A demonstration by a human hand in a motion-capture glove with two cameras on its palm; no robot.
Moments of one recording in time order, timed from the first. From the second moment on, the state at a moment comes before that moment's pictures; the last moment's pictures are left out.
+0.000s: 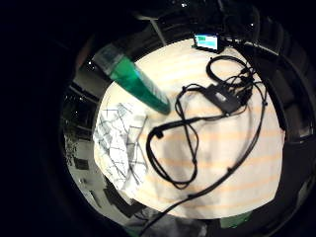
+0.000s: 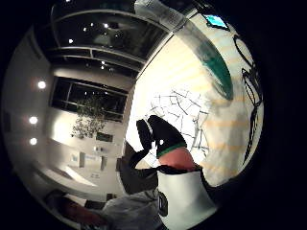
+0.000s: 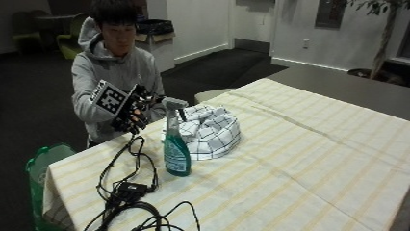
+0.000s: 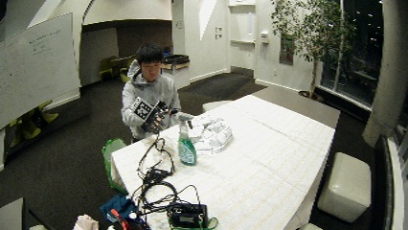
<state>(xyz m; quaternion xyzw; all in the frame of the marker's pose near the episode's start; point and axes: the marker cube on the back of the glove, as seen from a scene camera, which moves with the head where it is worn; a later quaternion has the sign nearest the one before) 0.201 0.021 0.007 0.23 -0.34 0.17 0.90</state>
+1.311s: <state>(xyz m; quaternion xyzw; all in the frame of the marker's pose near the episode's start) 0.219 -0.028 -0.006 0.36 -0.38 0.24 0.82</state>
